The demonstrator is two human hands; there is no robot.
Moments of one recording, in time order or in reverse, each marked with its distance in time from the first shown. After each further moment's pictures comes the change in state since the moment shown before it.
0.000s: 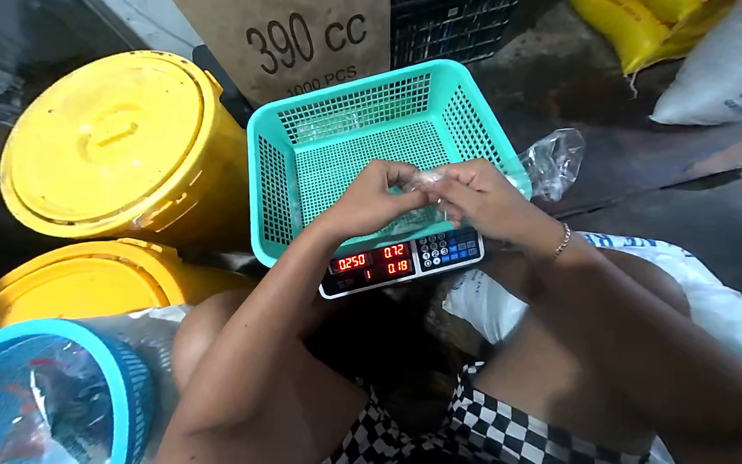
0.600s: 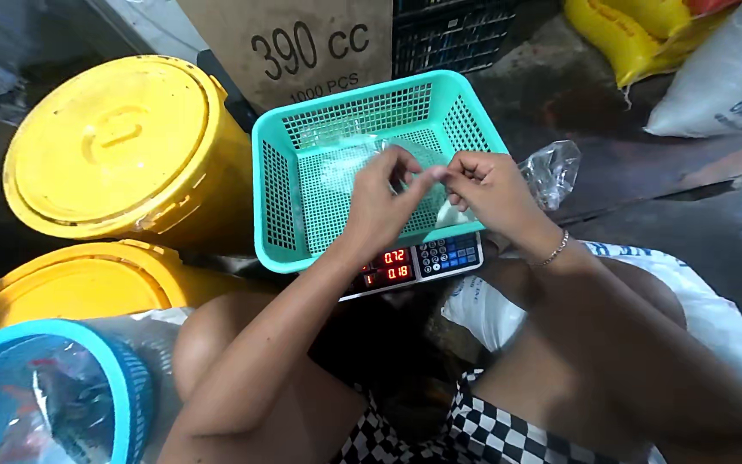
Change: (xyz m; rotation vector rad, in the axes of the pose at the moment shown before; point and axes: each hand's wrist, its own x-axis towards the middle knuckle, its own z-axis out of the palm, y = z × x) left_hand 0.000 -0.005 0.027 0.300 0.520 0.079; right_hand 0.005 0.005 -0.007 -0.168 0.268 0.084
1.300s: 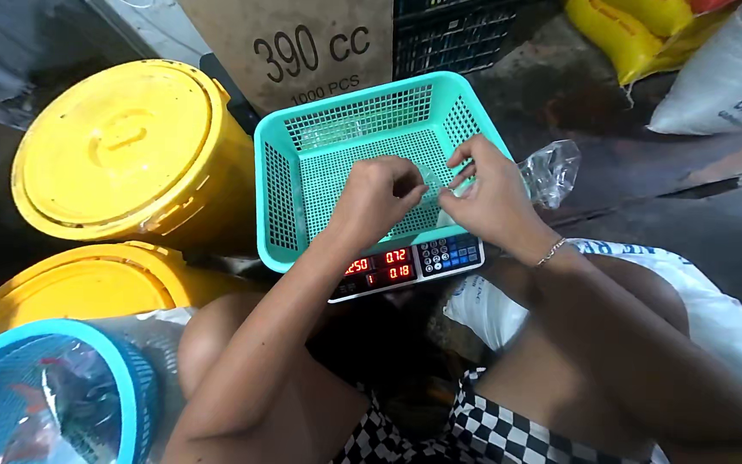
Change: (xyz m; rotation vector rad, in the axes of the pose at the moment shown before) left_hand 0.006 0.007 -0.022 0.170 -0.153 0.227; right_hand -0.013 -0.014 0.006 -0.394 0.064 0.037
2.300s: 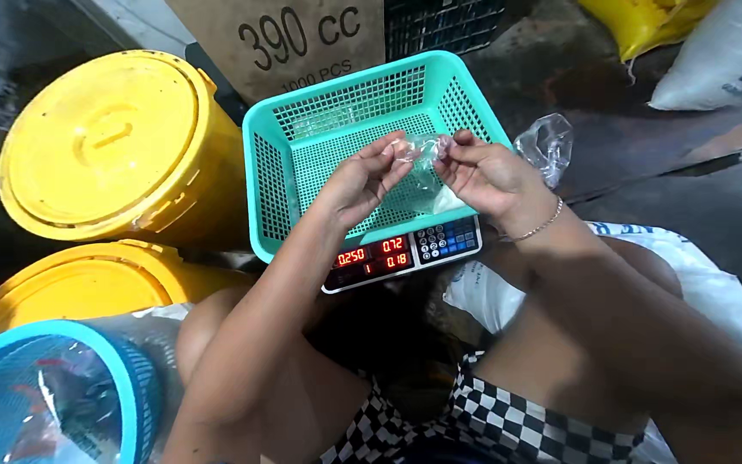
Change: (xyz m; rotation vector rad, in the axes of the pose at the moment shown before) left_hand 0.011 -0.011 0.004 -1.337 0.041 -0.857; right_hand 0.023 0.003 0.003 1.426 0.051 0.679
